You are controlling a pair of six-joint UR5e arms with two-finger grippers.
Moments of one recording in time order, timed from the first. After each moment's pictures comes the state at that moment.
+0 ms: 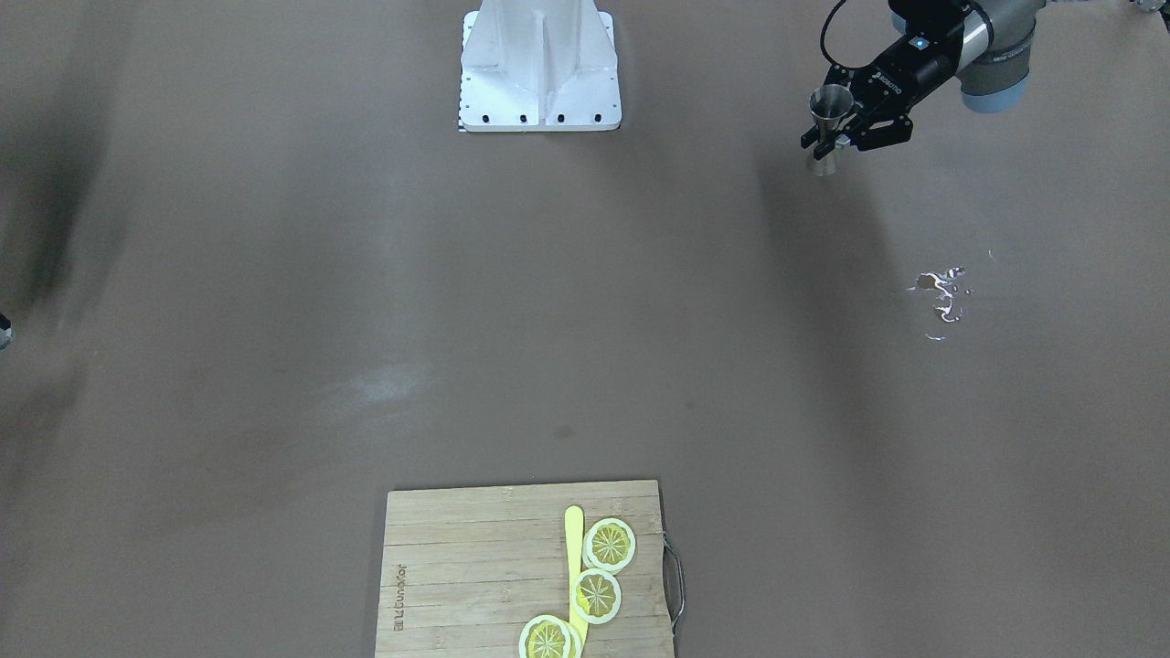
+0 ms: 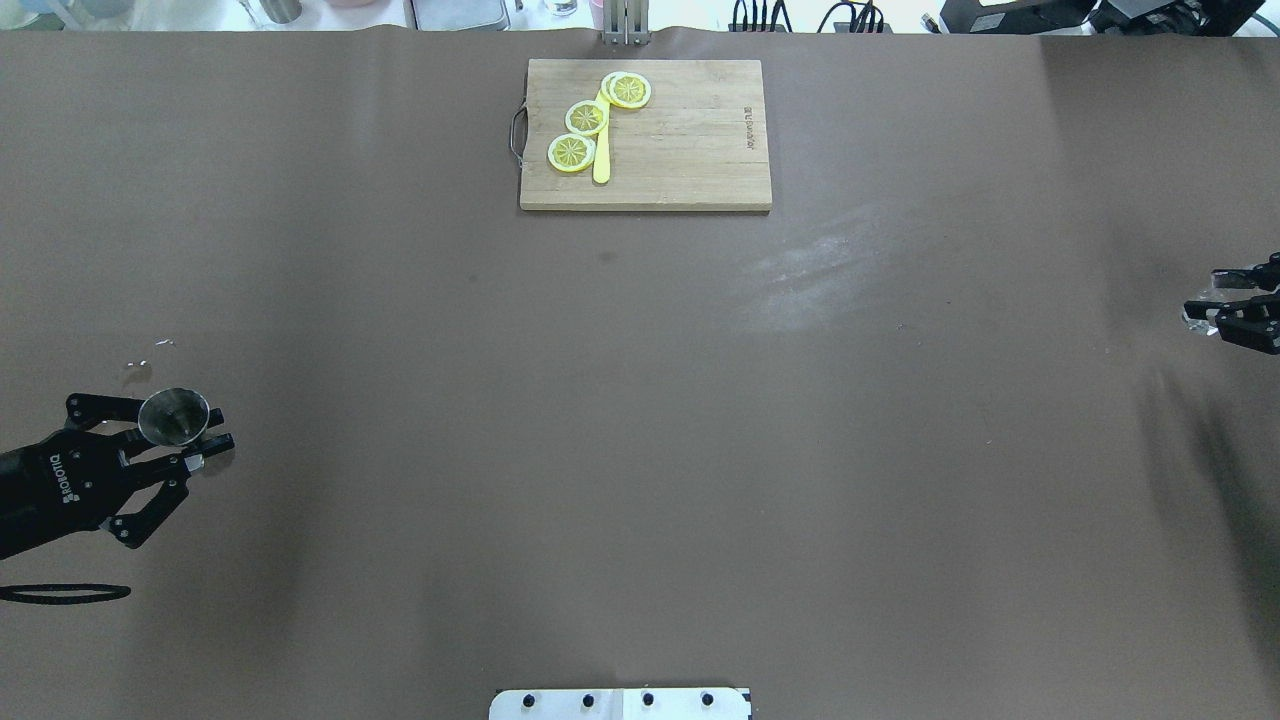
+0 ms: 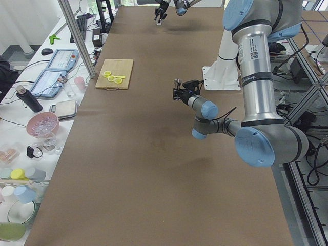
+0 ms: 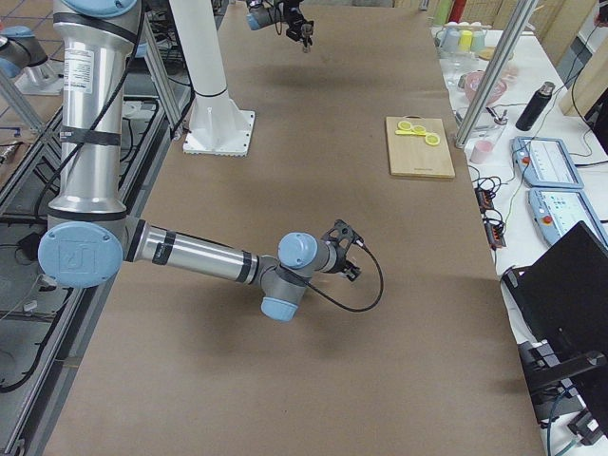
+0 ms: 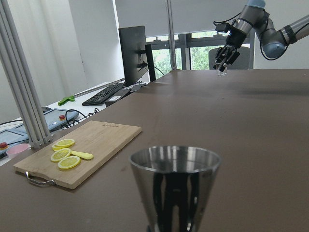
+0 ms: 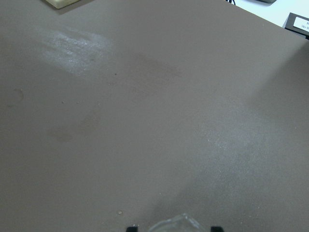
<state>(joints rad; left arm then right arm) -0.37 -1.30 -1.81 -3.51 -1.38 -0.21 1.17 -1.67 1.33 -0.08 2.17 0.26</state>
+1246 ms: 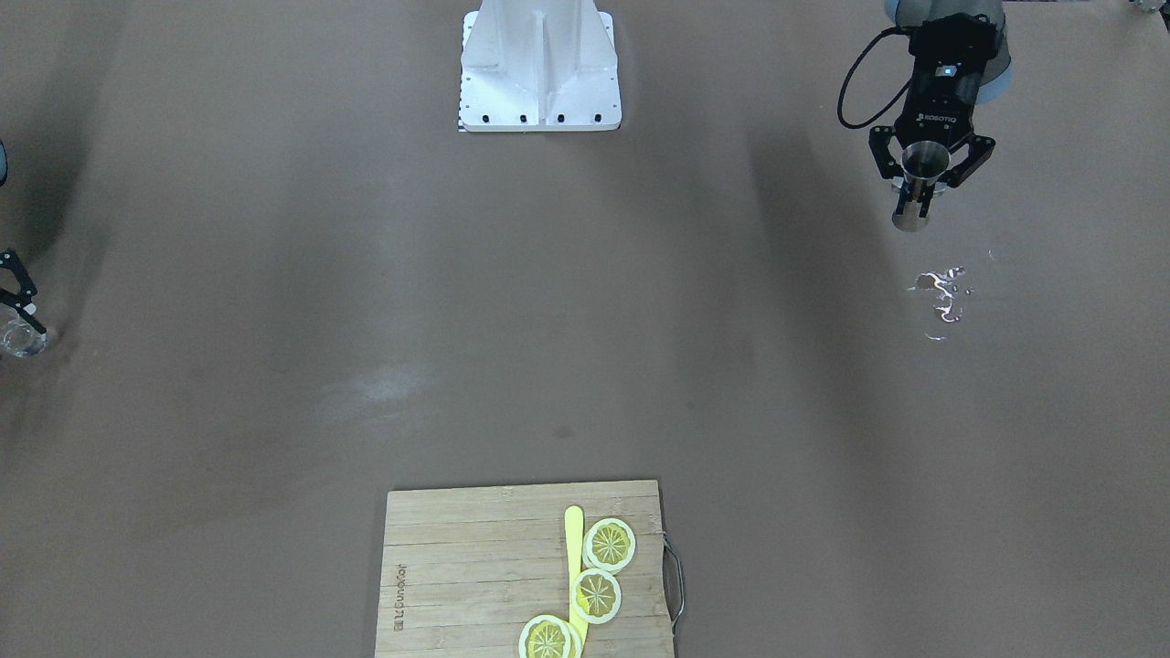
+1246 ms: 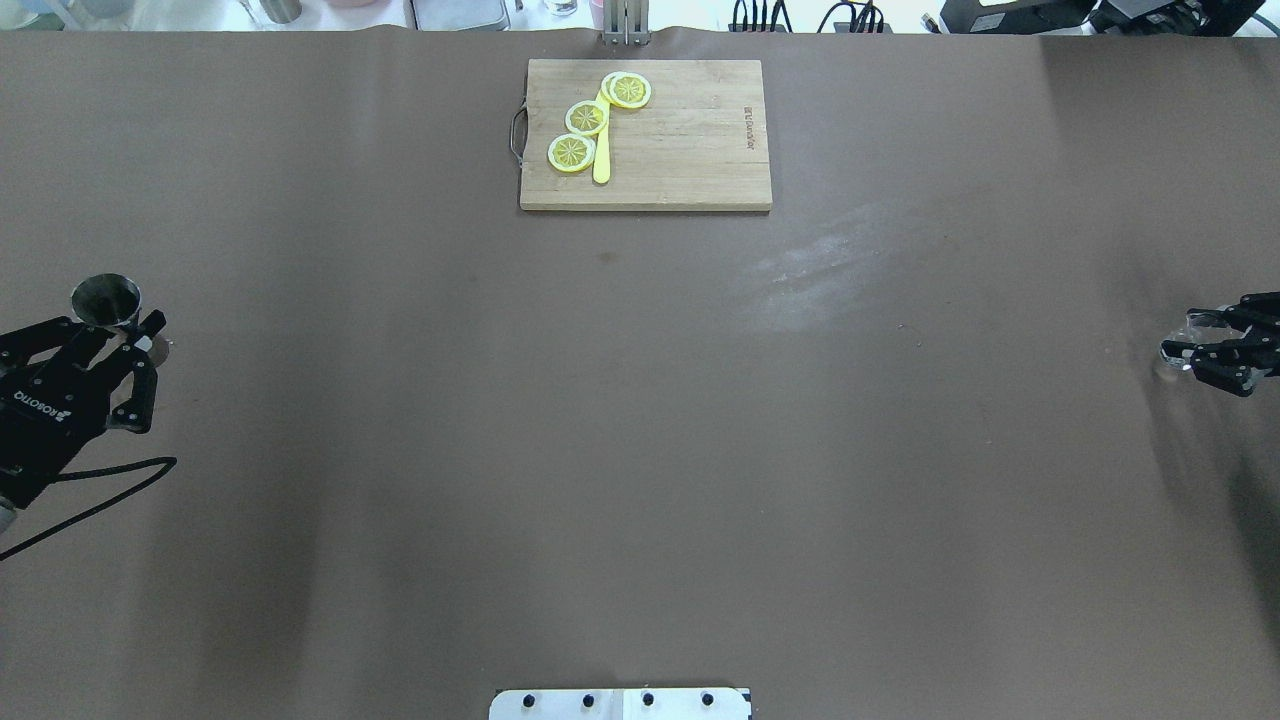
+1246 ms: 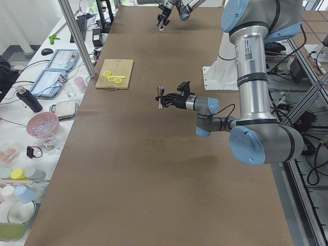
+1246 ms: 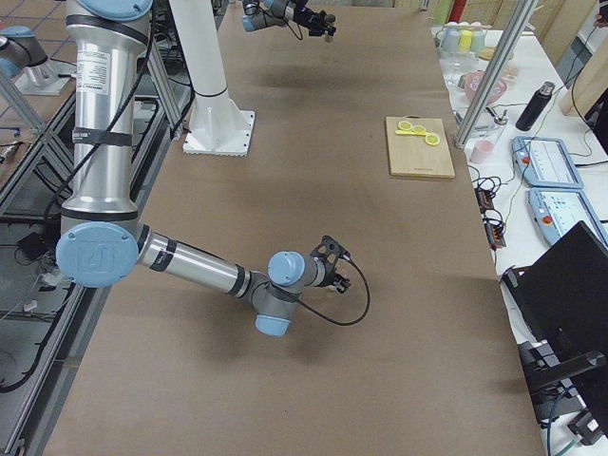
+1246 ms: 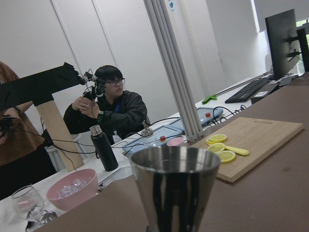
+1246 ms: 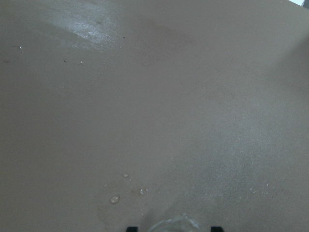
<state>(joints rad) -0.28 -1.32 -1.83 -3.21 -0.67 -0.35 1.06 -1.66 1.19 0.09 2.07 0.28</state>
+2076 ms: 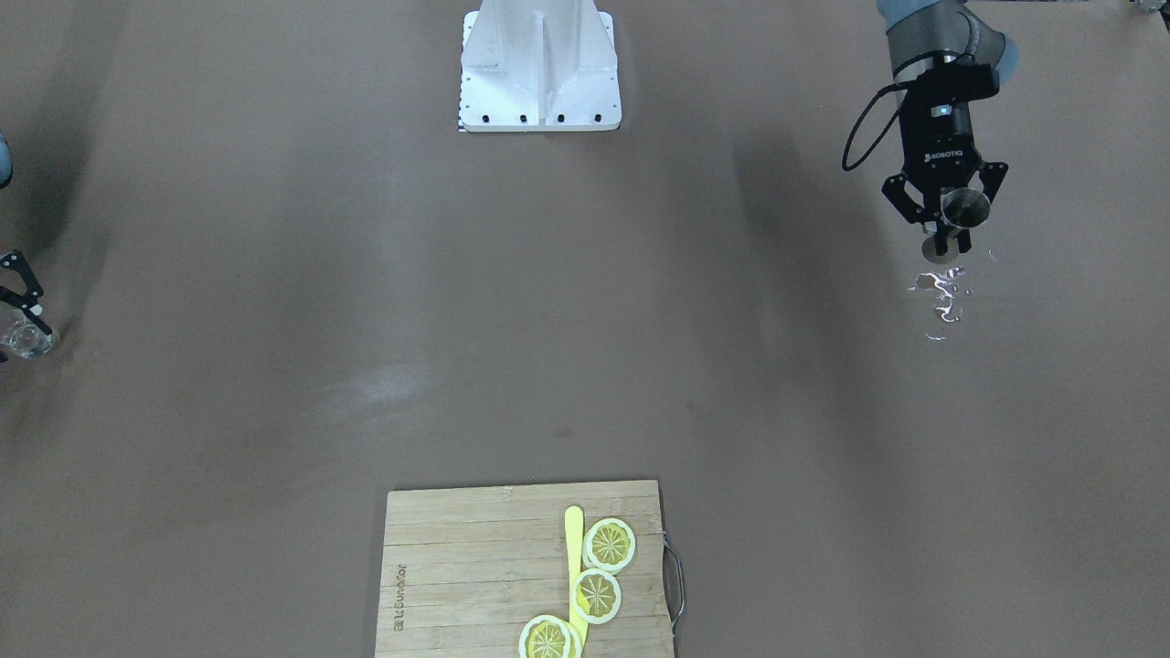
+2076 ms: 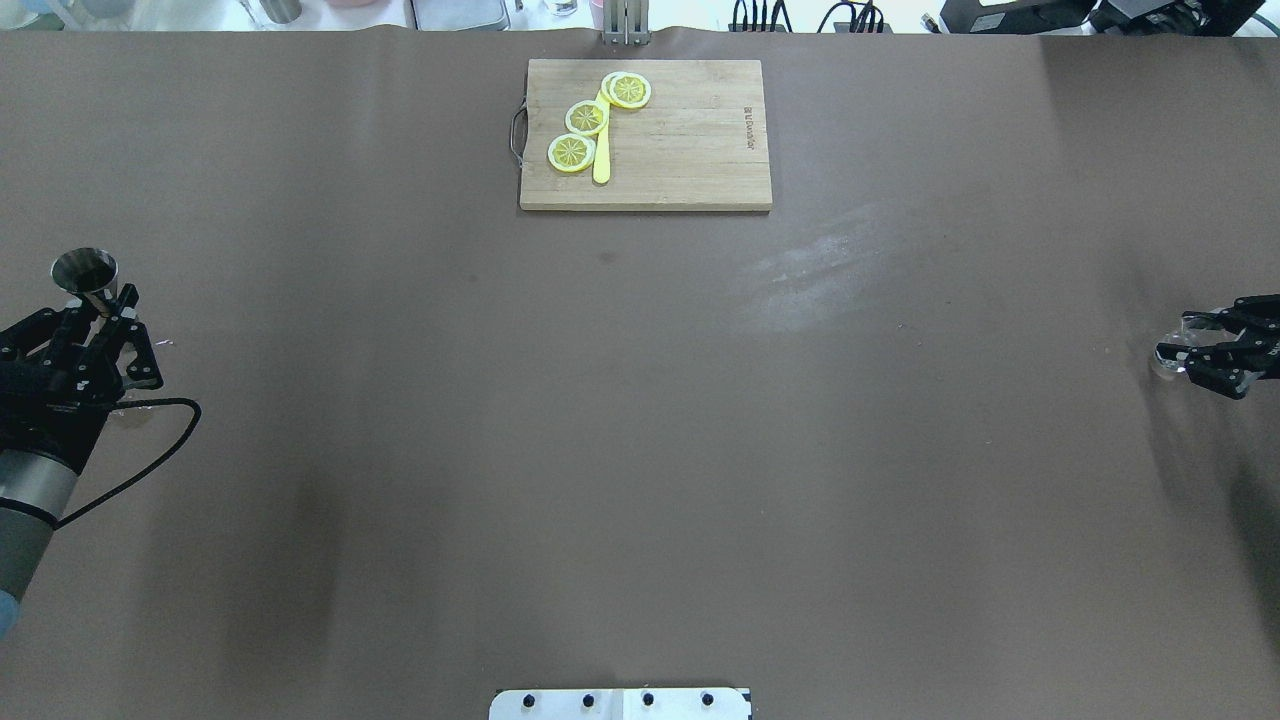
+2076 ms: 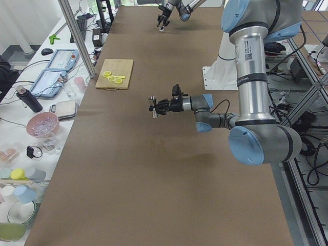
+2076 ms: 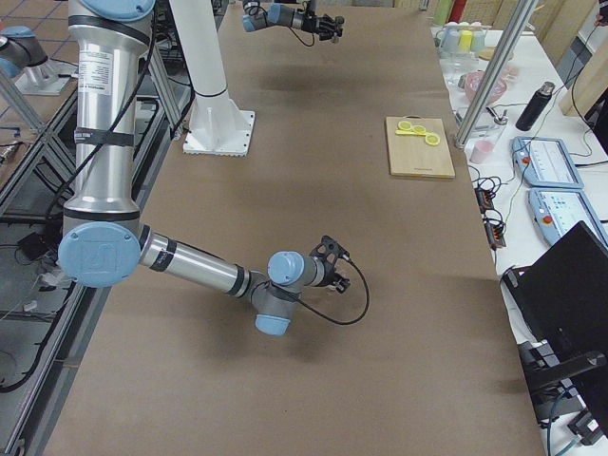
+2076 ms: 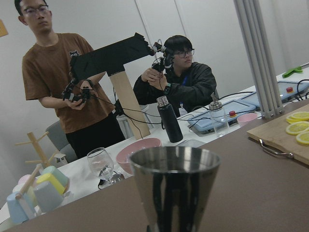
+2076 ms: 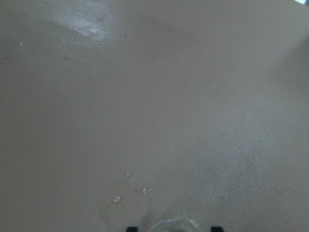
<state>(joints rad) -0.30 -1.33 -1.85 -2.67 -0.47 -0.91 1.05 -1.66 1.18 0.11 2.05 0.28</state>
